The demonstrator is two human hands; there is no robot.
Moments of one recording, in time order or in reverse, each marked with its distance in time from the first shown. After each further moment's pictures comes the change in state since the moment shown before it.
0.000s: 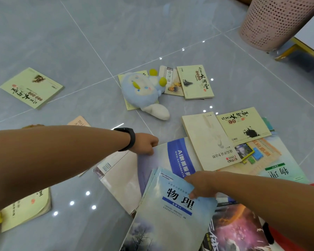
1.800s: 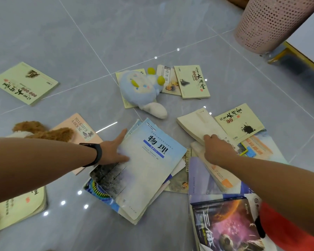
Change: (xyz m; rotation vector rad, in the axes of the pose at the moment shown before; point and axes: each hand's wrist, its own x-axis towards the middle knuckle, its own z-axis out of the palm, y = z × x) left_hand -0.041 -0.095 0.042 -0.205 0.161 -0.187; right_hand 0.003 0.058 -0.041 -0.073 0.720 0.364
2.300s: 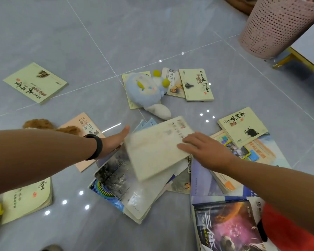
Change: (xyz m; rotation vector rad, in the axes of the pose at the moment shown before) left_hand -0.006 0.013 -0.013 -0.762 -0.109 -0.216; right_hand -0.009 -0.016 -0.009 -0.161 0.563 -0.884
